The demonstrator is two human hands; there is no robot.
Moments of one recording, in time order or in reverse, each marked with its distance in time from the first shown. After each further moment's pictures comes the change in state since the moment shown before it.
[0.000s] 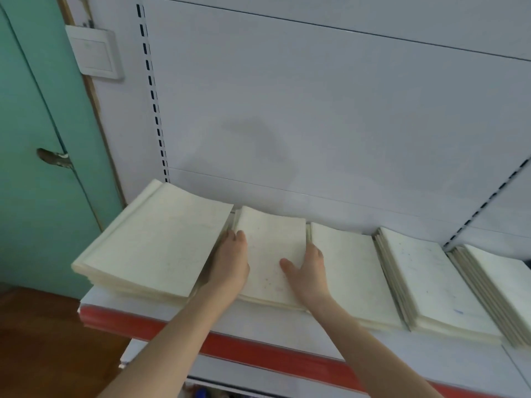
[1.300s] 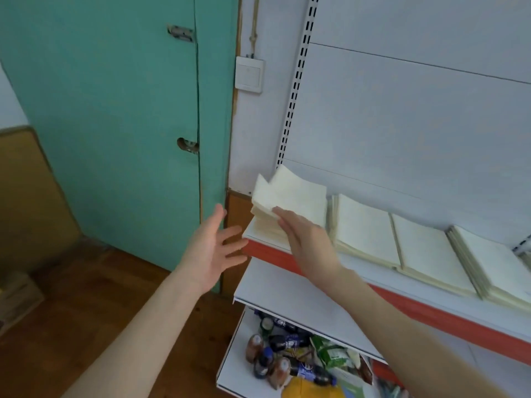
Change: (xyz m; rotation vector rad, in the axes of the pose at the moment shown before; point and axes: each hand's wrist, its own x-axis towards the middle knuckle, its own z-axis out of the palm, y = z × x) left_hand -0.206 -0.169 -0.183 -1.553 0.007 -0.434; right_hand -0.195 -0.158 0.103 -0.278 -0.002 -0.907
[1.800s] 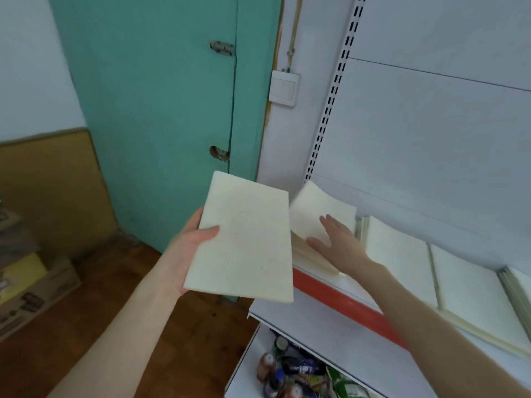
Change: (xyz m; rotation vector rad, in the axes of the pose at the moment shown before) left_hand 0.014 0.017 -0.046 0.040 0.002 0.160; right_hand 0.052 0.091 0.019 -0.194 -0.437 0.259
